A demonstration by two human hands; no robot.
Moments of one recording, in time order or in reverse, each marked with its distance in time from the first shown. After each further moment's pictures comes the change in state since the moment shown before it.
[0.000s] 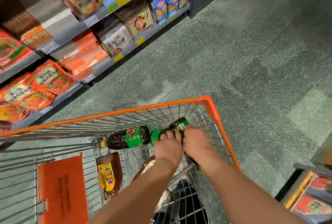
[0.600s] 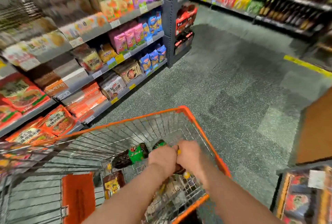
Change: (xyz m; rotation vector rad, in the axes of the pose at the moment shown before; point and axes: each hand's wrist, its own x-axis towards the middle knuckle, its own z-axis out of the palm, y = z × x) left_hand -0.175 -0.018 -0.066 -0.046 0.189 0.281; right_hand -0.191 -0.037 -0.056 0.126 0.205 0.016
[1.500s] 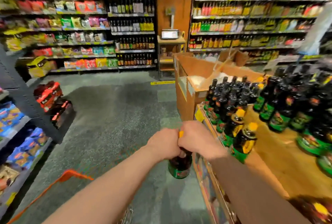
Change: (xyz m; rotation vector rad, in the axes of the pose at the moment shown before) left_hand -0.138 0.379 -0.111 0.193 0.134 0.892; right_hand -0.351 0.210 -0.198 -0.010 0.595 0.506
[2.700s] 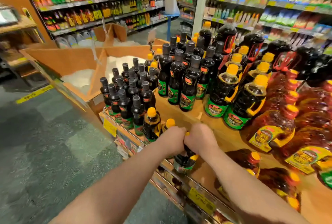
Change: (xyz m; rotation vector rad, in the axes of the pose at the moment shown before) left_hand 0.245 0.220 0.099 0.118 -0.379 0.879; right_hand -0.025 0.260 0.017 0.138 0.104 1.130
